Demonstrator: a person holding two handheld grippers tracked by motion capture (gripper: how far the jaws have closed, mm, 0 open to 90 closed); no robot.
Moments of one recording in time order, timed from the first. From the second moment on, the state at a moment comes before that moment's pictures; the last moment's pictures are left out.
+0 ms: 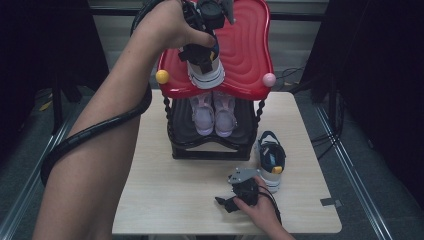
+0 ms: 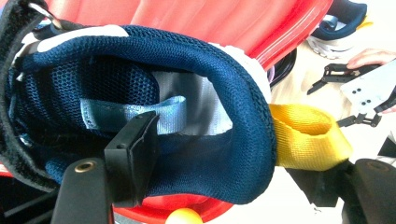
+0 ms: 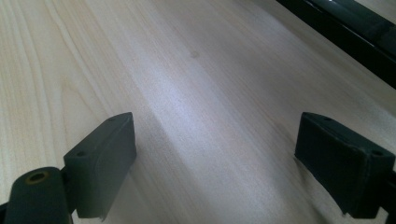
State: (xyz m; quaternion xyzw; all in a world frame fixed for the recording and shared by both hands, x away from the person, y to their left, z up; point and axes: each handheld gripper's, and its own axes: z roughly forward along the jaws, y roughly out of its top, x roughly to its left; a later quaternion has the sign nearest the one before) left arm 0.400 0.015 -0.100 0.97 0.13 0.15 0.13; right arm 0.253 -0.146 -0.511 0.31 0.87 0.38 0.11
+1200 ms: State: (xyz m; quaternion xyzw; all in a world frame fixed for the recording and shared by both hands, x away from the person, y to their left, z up) left arm 0.390 0.026 -0.090 0.97 0.12 0.14 0.15; right arm 0.253 -0.146 -0.511 0.31 0.87 0.38 0.11
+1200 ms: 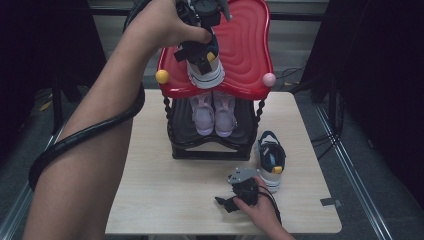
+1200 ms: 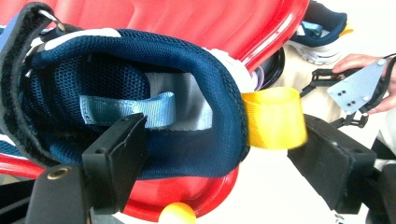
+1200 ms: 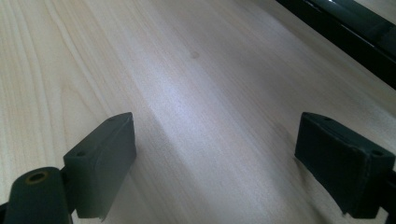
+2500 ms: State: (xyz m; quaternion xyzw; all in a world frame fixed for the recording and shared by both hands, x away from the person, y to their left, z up) left arm 0.372 0.128 -0.120 0.96 0.20 0.12 0.18; right arm 0.254 -0.146 -0.510 0.31 0.87 0.37 0.11
